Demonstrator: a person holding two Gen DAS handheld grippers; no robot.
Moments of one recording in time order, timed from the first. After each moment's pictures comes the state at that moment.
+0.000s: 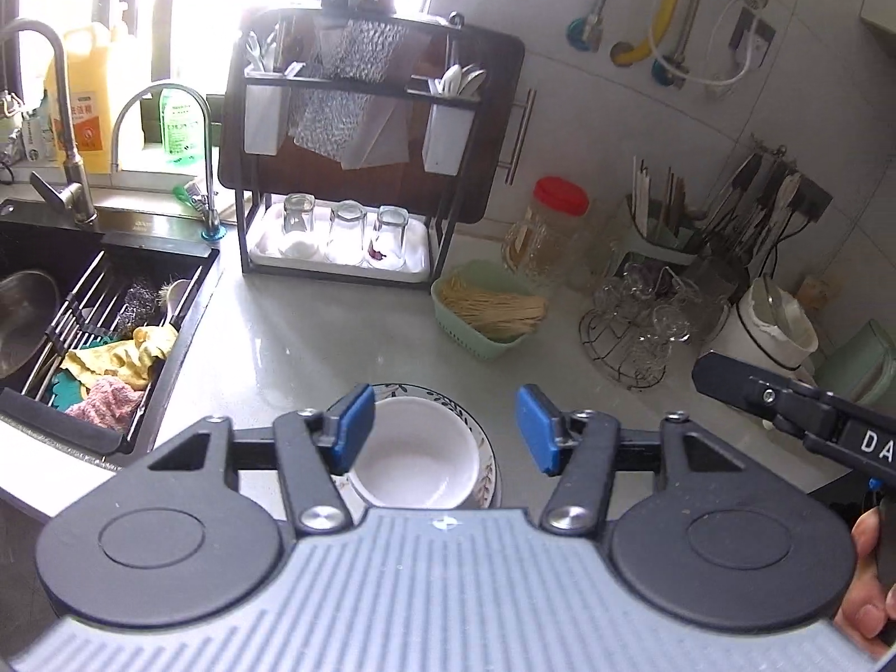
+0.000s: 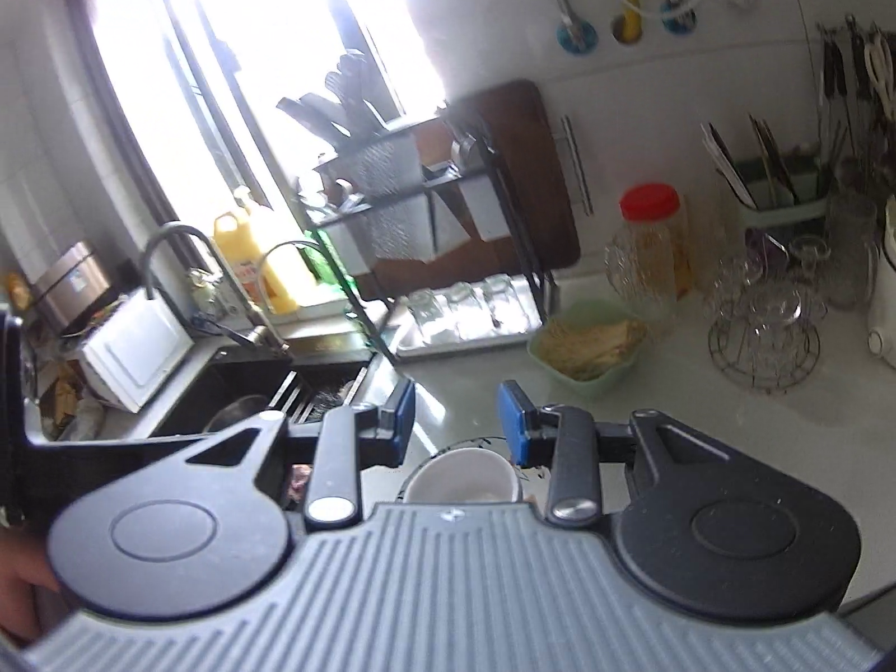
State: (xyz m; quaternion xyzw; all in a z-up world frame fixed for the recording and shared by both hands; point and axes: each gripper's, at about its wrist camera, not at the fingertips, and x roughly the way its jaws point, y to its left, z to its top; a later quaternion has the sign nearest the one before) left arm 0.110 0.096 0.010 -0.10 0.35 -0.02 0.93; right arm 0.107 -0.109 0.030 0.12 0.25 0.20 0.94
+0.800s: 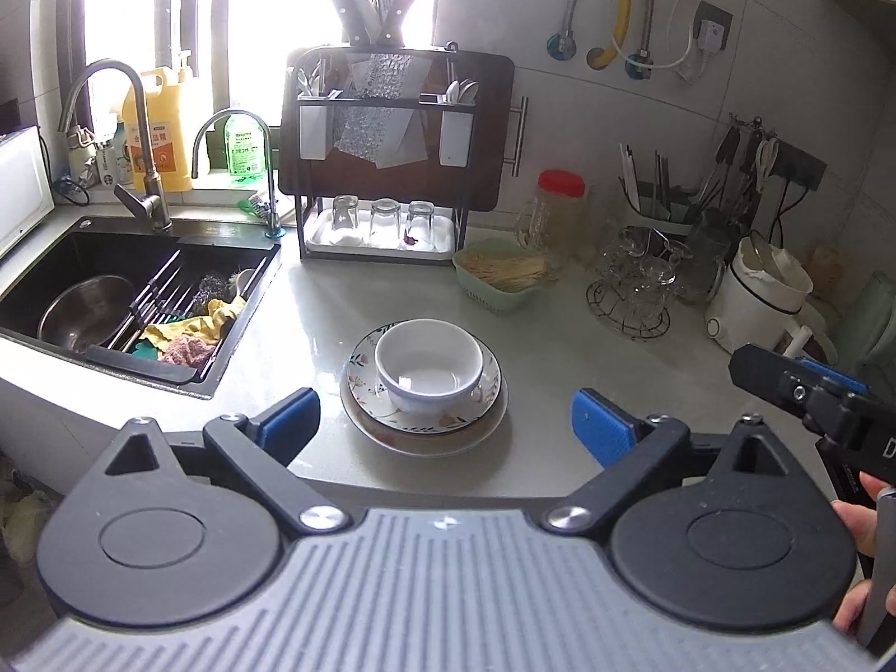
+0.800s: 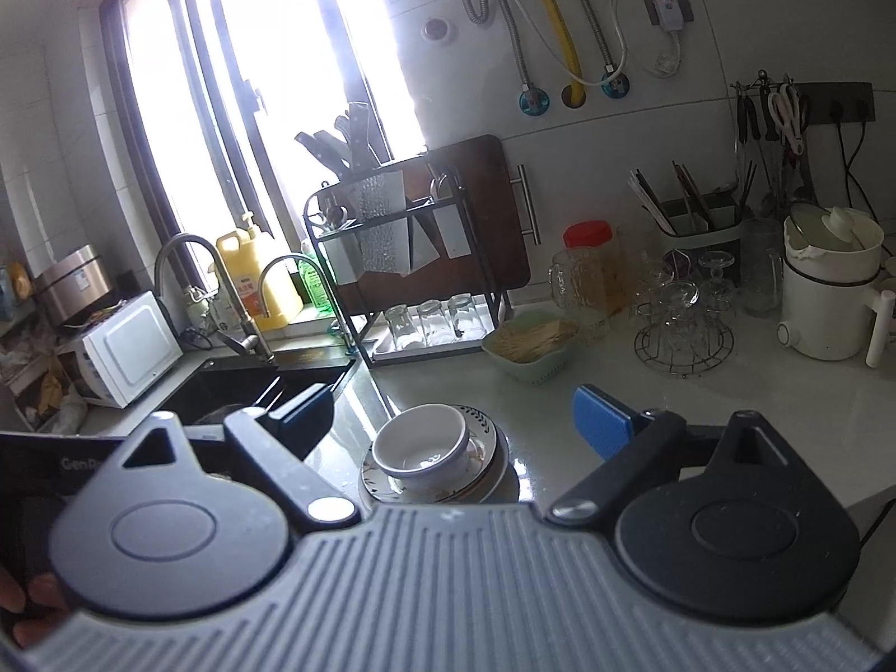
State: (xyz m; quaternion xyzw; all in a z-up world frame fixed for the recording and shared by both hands) left arm -0.062 0.031 0.007 -0.06 0.32 0.04 0.95; right arm -0.033 -0.156 0.000 0.11 0.18 0.17 0.96
